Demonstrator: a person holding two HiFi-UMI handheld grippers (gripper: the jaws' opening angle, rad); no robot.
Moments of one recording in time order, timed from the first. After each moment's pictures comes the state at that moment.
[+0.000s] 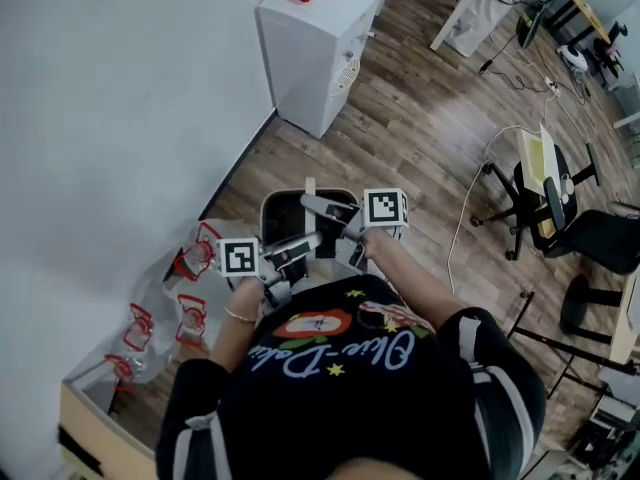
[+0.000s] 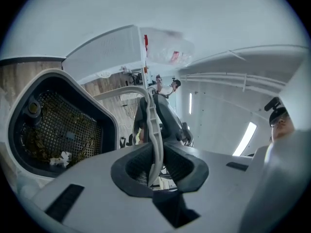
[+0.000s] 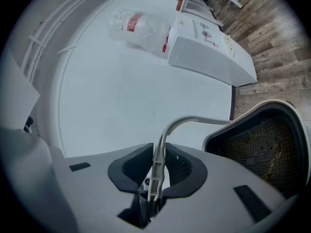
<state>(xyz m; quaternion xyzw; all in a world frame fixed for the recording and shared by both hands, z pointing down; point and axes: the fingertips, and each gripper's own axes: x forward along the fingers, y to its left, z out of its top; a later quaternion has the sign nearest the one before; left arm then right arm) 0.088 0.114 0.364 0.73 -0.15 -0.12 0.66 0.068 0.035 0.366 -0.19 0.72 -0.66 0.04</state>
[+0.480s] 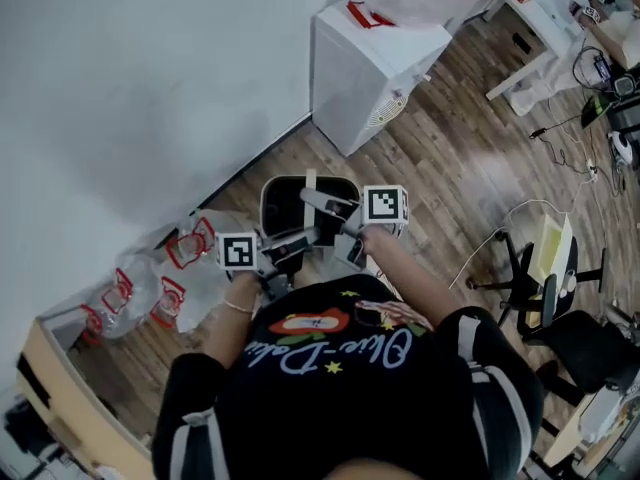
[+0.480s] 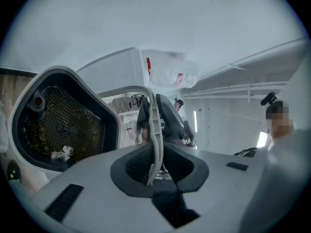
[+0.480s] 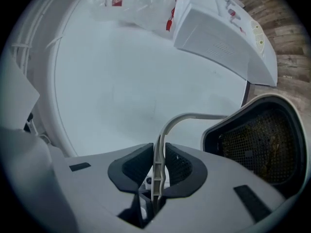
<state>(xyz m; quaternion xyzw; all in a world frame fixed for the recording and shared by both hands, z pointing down) 0.075 -0.017 0.377 0.71 -0.26 -0.19 0.63 0.036 -0.087 0.373 -0.08 0.74 -0.66 -0.06</state>
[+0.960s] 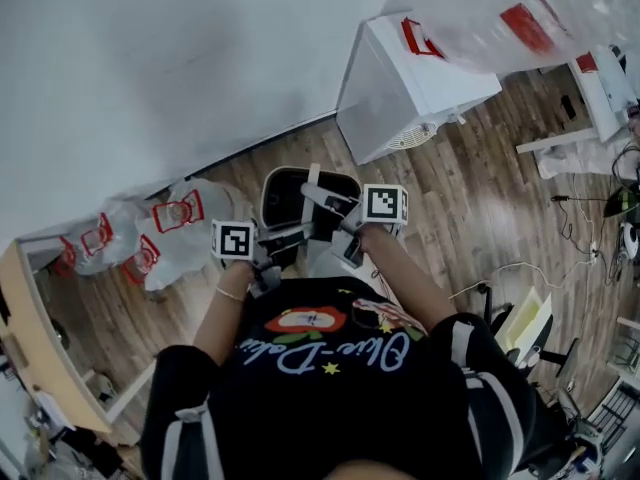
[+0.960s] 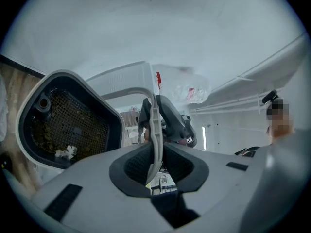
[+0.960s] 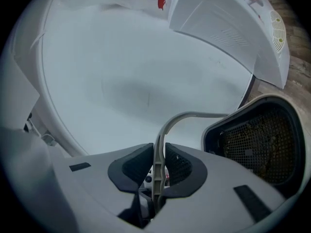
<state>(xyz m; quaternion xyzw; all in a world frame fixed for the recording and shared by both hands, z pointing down) 0.050 -0.075 0.385 0.65 -0.35 -0.25 0.63 -0.002 -0.134 0.382 0.00 0.72 -0.67 -0.15</state>
